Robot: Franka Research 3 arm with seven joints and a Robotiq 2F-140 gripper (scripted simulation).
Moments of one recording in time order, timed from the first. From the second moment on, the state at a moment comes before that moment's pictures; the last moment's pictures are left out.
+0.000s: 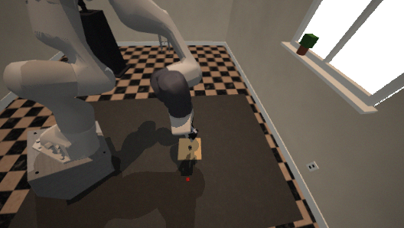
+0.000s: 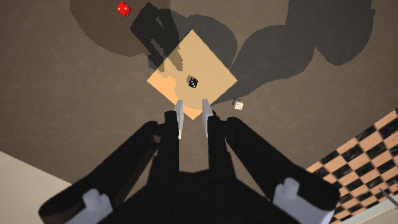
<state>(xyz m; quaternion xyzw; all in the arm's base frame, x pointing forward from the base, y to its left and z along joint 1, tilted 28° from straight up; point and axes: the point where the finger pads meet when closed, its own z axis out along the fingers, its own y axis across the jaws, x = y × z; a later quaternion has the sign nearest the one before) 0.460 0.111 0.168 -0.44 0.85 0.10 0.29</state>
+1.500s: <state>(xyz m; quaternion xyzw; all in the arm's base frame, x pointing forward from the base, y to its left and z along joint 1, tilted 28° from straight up) 0.459 0.096 0.204 -0.38 0.89 0.09 0.23</state>
